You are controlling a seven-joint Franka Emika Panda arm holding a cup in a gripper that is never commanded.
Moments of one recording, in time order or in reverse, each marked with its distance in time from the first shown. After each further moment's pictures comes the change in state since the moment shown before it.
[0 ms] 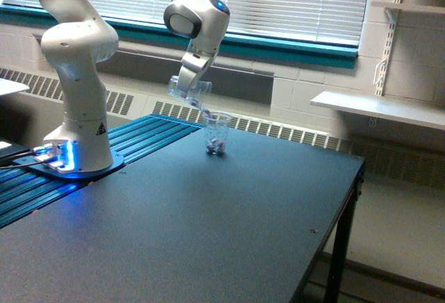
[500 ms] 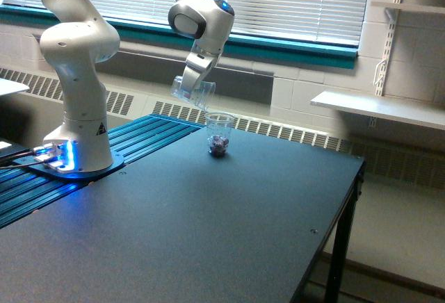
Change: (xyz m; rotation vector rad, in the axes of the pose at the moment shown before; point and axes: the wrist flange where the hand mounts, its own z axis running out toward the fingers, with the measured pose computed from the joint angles) arm 0.005 -0.010 -0.004 -0.007 0.008 0.002
